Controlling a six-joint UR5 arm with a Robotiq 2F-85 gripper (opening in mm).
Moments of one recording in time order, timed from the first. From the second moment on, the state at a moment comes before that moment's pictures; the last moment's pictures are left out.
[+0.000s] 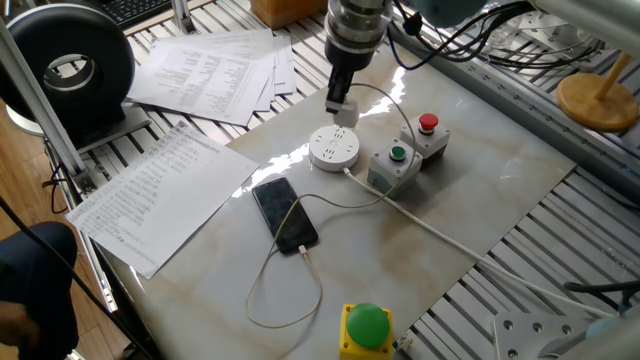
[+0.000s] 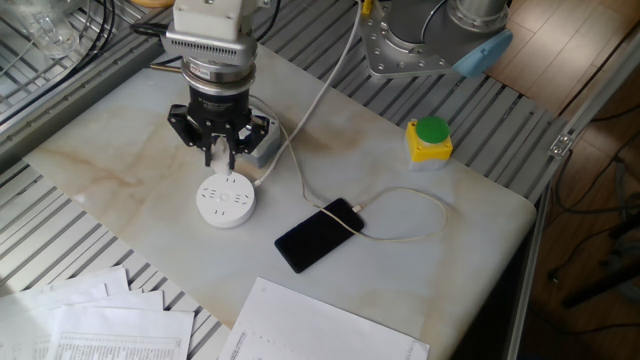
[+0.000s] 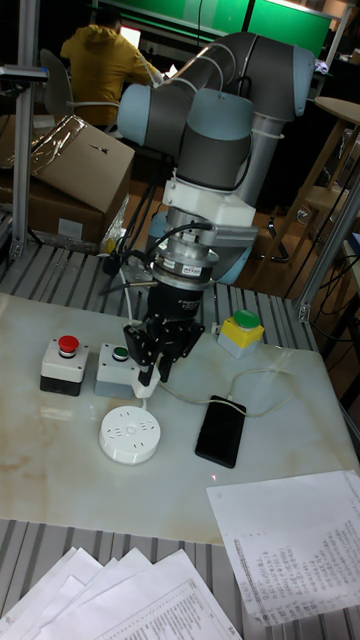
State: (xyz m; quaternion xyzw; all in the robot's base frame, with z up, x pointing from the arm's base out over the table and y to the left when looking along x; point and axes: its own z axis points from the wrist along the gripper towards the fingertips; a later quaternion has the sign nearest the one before) arm 0.563 -0.012 0.139 -0.29 0.95 -0.03 0.10
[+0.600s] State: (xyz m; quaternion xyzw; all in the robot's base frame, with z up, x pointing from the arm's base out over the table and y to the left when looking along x) arm 0.572 -0.004 0.137 -0.29 0.95 -0.02 0.12
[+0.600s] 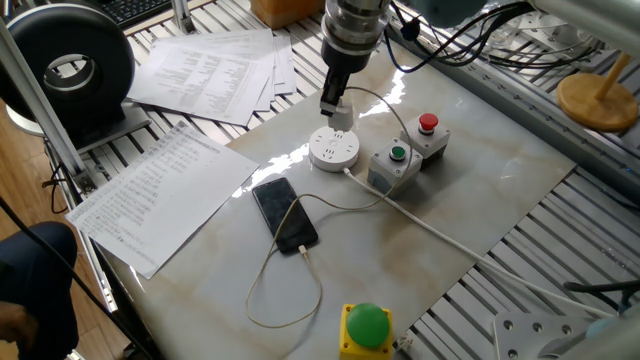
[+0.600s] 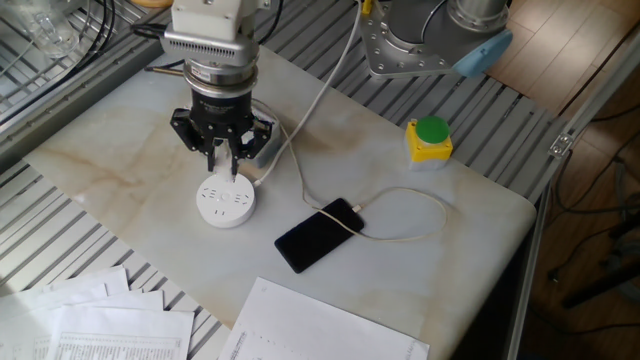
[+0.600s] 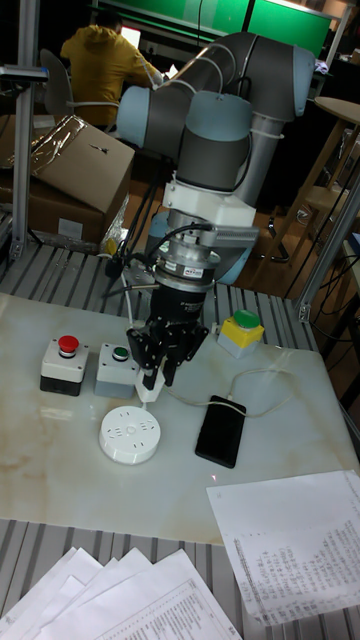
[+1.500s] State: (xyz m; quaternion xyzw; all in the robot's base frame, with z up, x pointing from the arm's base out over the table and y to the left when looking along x) arm 0.604 -0.001 0.106 -0.31 0.94 -0.02 0.14
